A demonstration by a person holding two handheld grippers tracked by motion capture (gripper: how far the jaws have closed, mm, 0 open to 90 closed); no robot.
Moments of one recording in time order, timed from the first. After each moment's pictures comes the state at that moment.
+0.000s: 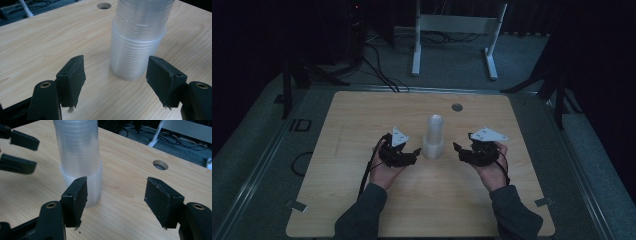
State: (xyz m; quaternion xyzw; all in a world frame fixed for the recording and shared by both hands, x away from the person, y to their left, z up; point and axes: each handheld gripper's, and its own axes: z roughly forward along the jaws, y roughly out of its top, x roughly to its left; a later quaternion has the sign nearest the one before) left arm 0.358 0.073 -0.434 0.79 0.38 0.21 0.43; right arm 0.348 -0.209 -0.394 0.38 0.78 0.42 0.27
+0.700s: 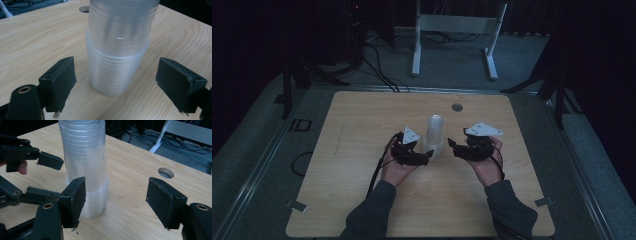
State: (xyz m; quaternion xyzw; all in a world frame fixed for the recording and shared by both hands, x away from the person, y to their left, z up) left arm 0.373 0.045 -0.443 0.79 0.36 0.18 0.45; right arm 0.357 -0.195 -0.386 0.38 0.78 0.43 0.27
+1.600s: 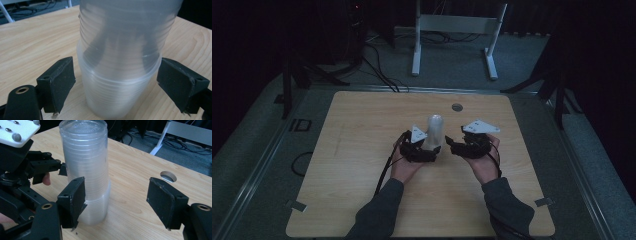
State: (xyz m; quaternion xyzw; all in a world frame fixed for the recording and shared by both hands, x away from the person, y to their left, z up) left arm 0.391 0.023 -0.459 0.78 0.36 0.19 0.48; right arm 0.363 -0.188 -0.383 0.38 0.77 0.44 0.26
